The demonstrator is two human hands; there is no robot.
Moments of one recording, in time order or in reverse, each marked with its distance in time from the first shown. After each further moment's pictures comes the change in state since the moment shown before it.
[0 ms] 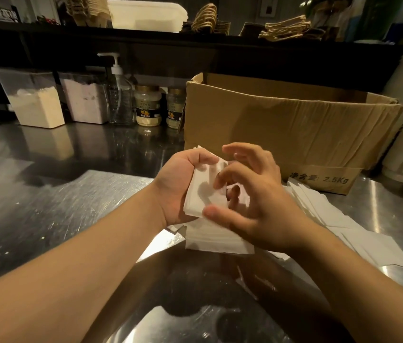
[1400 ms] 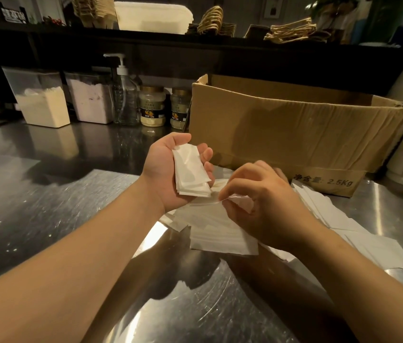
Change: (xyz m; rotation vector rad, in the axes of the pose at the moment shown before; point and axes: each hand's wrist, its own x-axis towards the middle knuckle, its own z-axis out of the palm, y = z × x) left_hand -0.001 0.017 -0.021 -0.233 0.218 0.177; right_hand 0.002 0.020 0.010 -0.205 0.020 -0.071
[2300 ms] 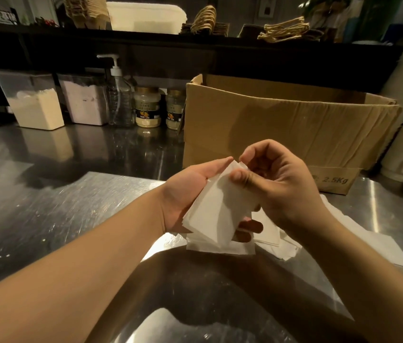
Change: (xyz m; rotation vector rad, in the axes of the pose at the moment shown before) left_hand -0.012 -0.025 0.023 0.529 -0.197 -0.268; right_hand 0.004 -0.014 -0.026 0.913 0.205 0.327
